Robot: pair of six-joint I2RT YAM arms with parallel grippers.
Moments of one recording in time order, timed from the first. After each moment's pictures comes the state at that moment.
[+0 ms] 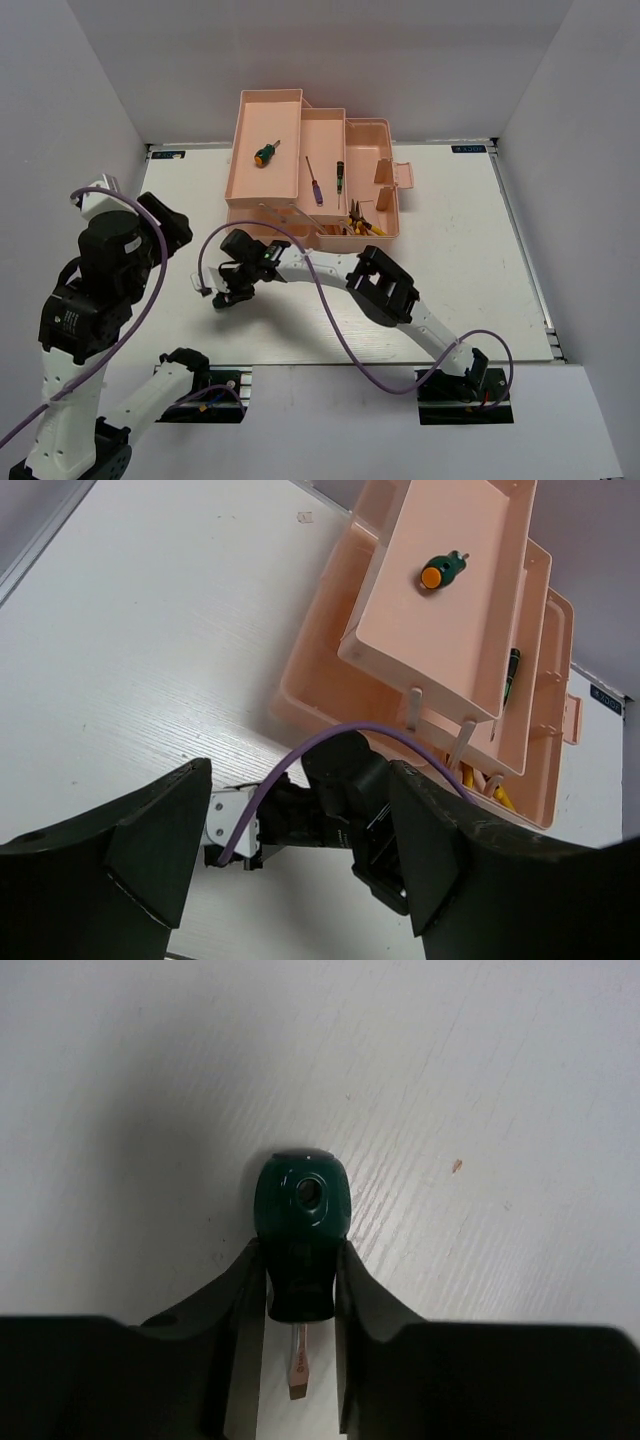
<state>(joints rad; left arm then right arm) -0.34 0.79 1.48 -1.11 -0.46 -0.65 1.16 2.42 1.96 -0.38 -0.55 -0.79</state>
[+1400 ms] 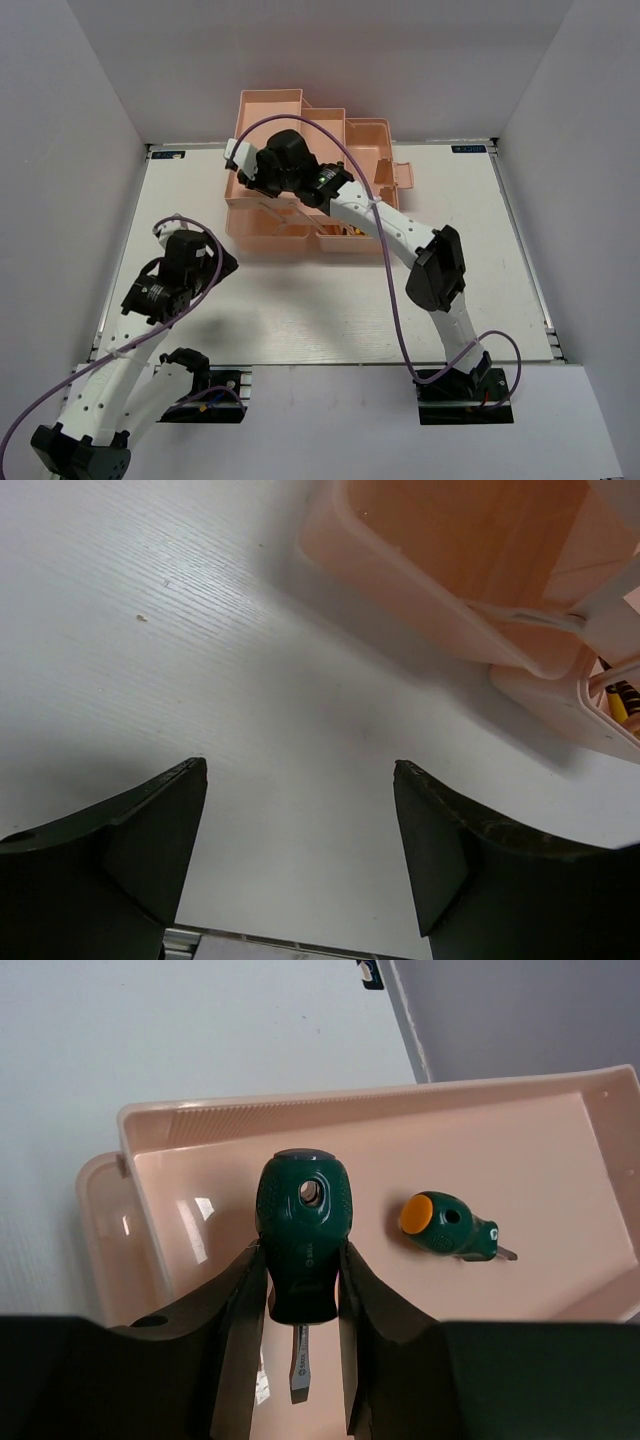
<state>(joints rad) -0.35 0.76 0.83 -0.86 -0.28 -0.83 0.90 2.15 2.15 -0.40 -0.14 -0.58</state>
